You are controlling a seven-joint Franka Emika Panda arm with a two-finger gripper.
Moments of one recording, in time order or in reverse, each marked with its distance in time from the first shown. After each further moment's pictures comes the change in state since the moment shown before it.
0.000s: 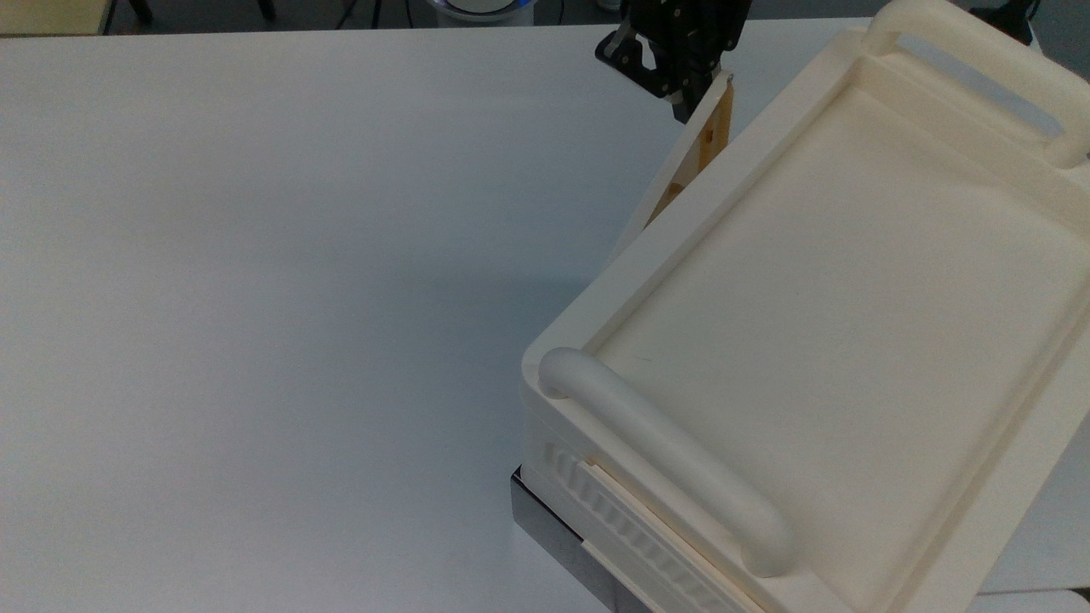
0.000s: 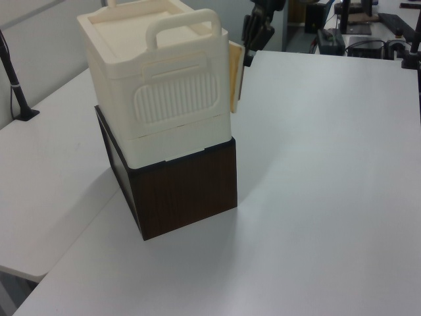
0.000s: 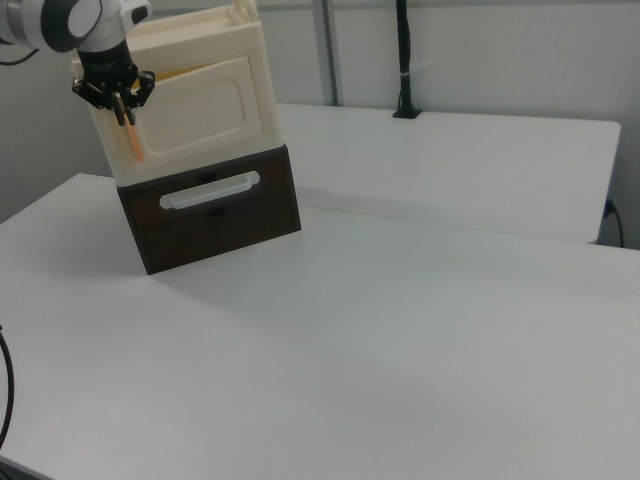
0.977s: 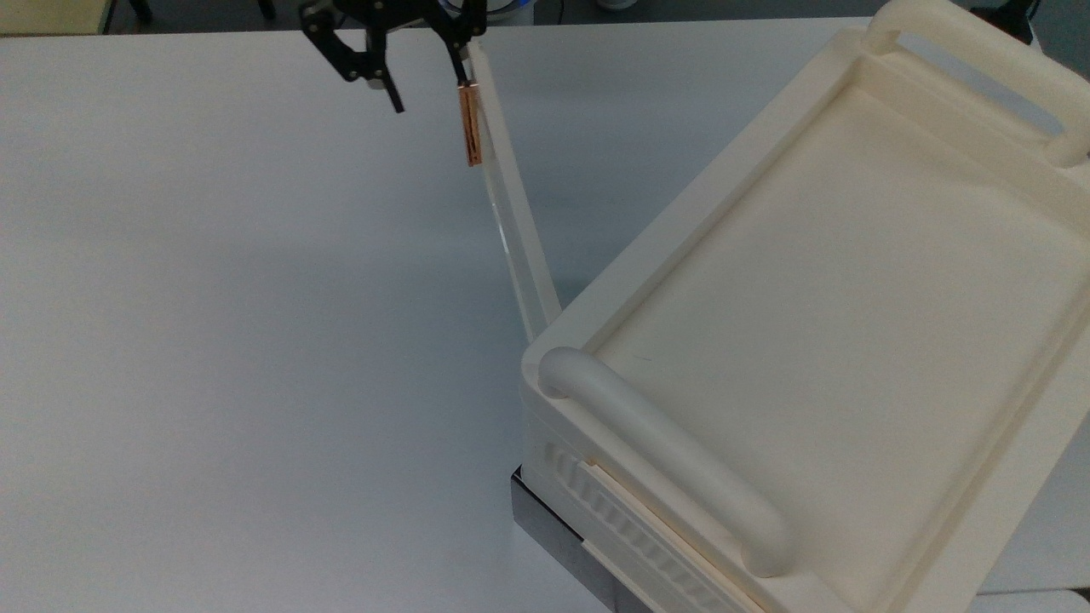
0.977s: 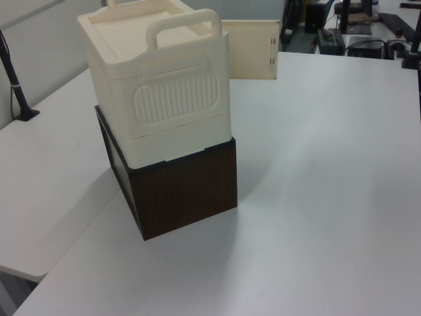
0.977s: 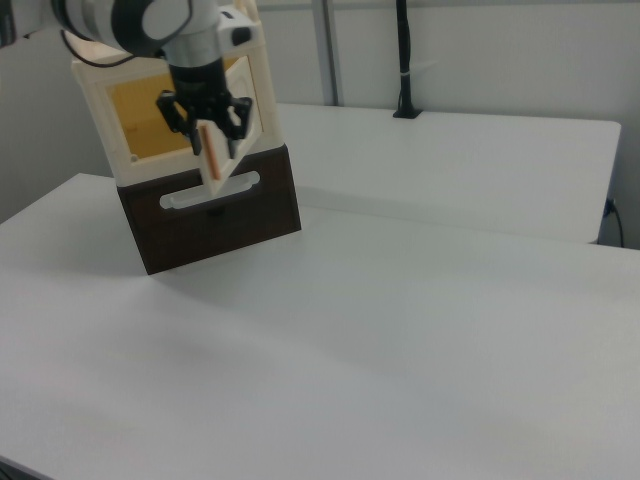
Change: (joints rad) arm -0.300 -0.067 -0.030 -0.069 -0.015 -0.178 0.000
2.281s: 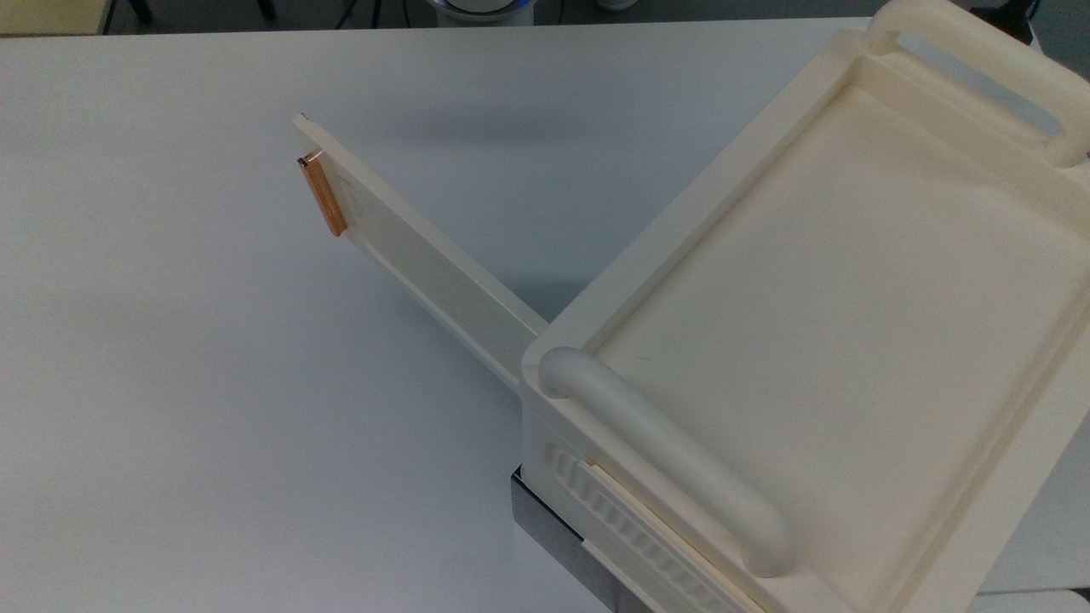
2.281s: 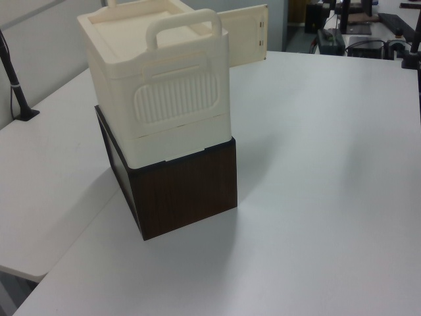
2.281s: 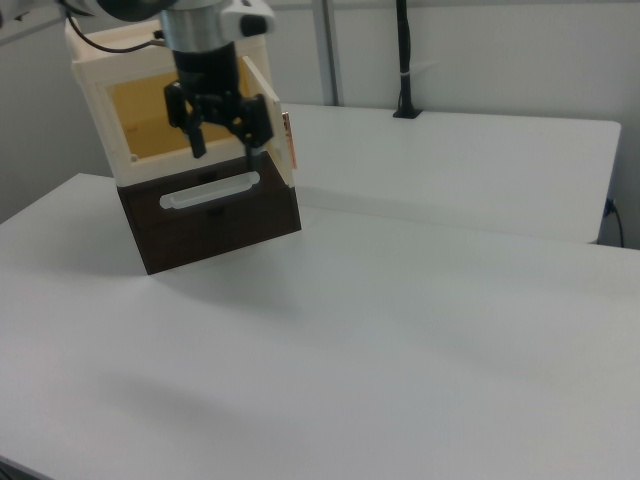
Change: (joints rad) arm -0.012 -0.102 -0.110 0.003 -0.125 -0.228 0.225
